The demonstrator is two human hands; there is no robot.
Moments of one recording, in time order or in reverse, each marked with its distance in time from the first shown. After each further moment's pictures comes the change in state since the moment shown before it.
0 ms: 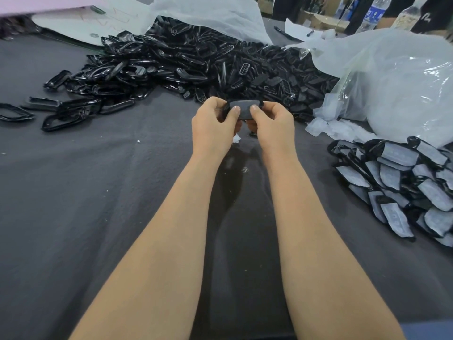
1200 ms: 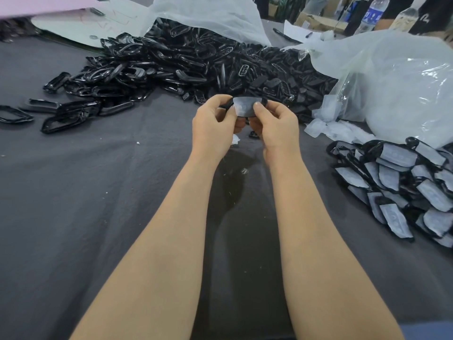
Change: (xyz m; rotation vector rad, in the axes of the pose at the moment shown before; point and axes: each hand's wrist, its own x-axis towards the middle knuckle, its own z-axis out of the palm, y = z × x) left_hand 0.001 0.002 -0.001 -0.144 -0.049 0.013; right_hand 0.004 0.000 -0.003 0.177 0.005 0.067
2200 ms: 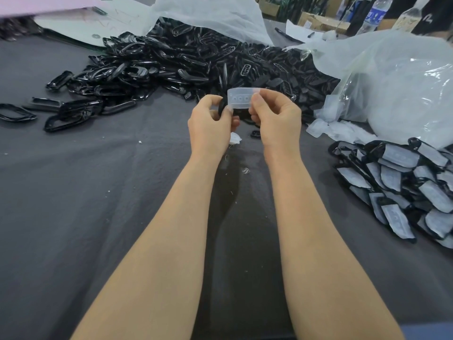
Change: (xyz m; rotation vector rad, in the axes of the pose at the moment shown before) left_hand 0.001 0.001 -0.001 0.018 0.115 -0.080; right_hand -0.016 -0.017 0.004 -0.074 -0.018 -0.196
